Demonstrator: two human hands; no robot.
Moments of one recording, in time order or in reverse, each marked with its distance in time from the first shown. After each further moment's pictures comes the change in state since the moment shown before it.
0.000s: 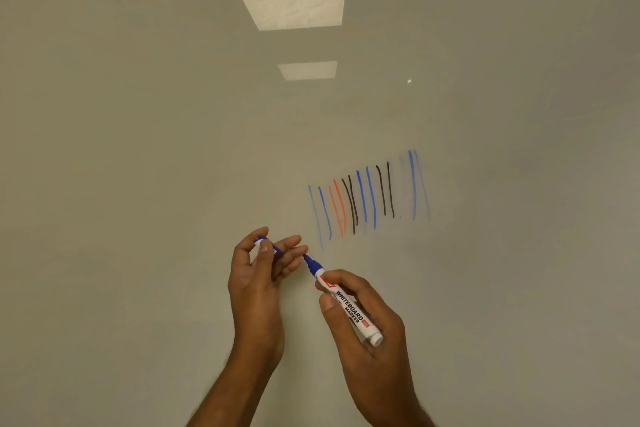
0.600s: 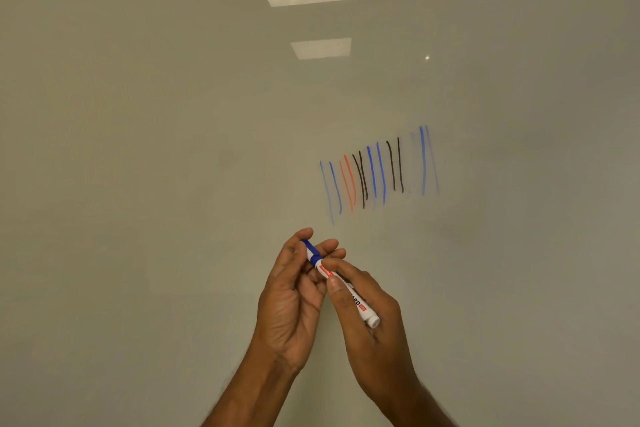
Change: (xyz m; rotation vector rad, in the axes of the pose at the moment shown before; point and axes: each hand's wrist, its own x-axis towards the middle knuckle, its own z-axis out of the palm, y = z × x) left_hand -0.047 0.007 -0.003 -0.470 -0.091 -0.457; right_hand -0.024 -0.008 0.004 0.019 -0.032 0.001
